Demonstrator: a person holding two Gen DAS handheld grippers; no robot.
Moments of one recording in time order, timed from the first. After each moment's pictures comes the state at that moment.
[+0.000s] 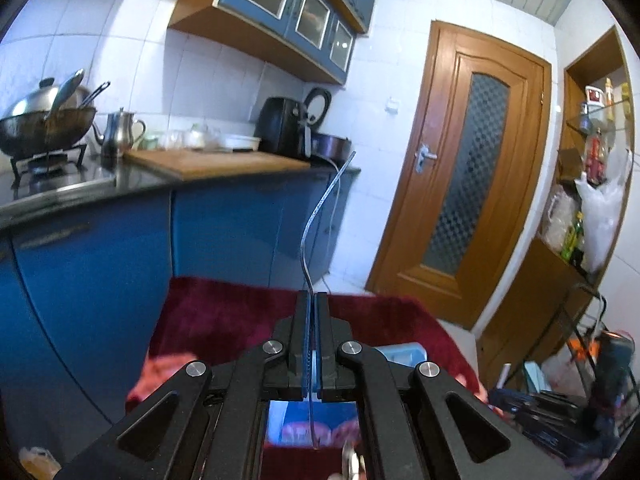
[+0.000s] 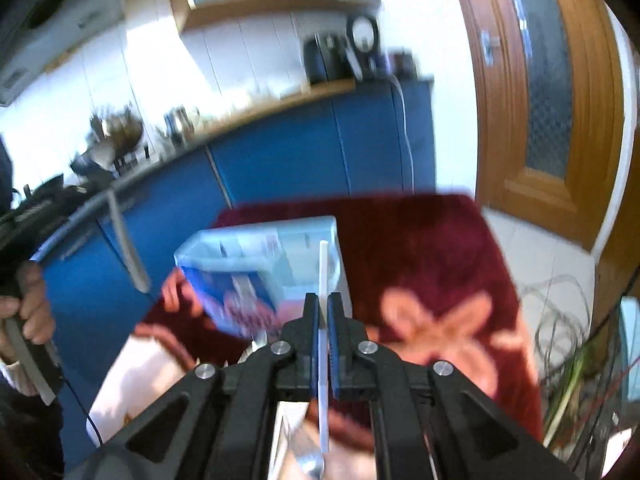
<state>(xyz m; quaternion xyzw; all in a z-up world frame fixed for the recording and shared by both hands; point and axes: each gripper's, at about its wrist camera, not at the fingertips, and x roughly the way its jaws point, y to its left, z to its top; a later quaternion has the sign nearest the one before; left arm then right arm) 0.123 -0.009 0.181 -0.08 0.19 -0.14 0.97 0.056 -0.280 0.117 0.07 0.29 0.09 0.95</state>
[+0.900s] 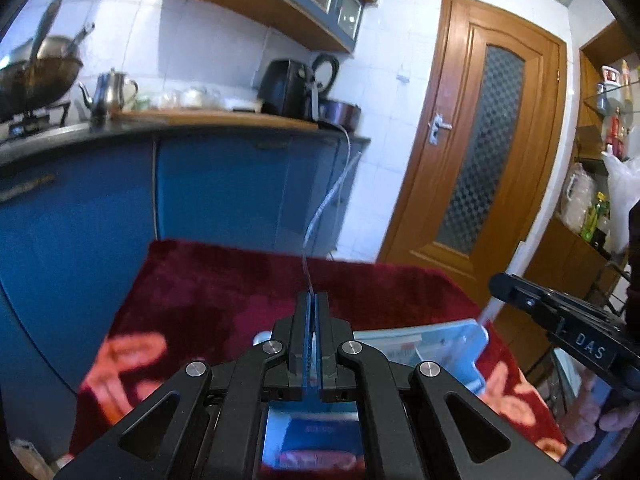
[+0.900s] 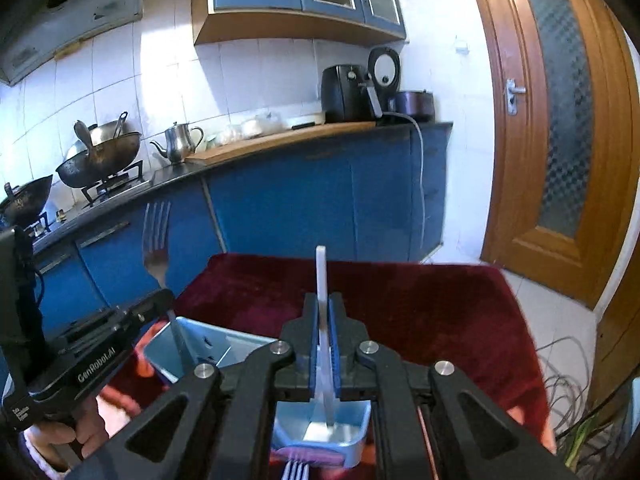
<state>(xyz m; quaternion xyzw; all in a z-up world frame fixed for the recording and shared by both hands) 0.187 -0.033 0.088 -0.08 0.25 -0.14 0.96 0.154 -0.237 0.108 0.04 0.26 0.11 0.96</state>
